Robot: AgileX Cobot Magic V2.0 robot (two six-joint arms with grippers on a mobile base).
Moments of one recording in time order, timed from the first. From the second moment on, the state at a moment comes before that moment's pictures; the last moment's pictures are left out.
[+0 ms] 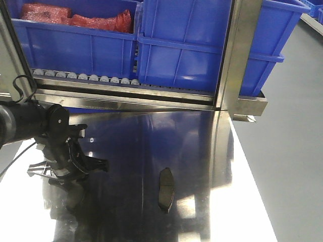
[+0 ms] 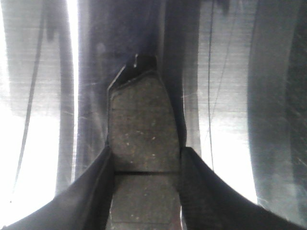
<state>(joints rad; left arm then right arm) -0.31 1.89 -1.22 -0.05 0.93 -0.33 0.02 0.19 -0.42 0.01 0.64 0.01</state>
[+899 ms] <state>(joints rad) -0.27 1.40 -1.19 0.19 0.94 -0.32 0.02 0.19 -0.42 0.01 0.64 0.01</state>
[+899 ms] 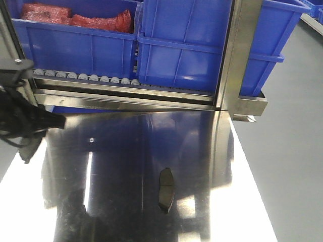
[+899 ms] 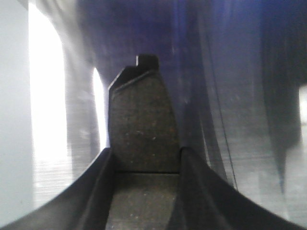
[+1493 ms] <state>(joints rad) -0.06 0.77 -0.70 0.19 0.83 -0.32 0.02 0.19 -0.42 0.01 0.64 0.01</state>
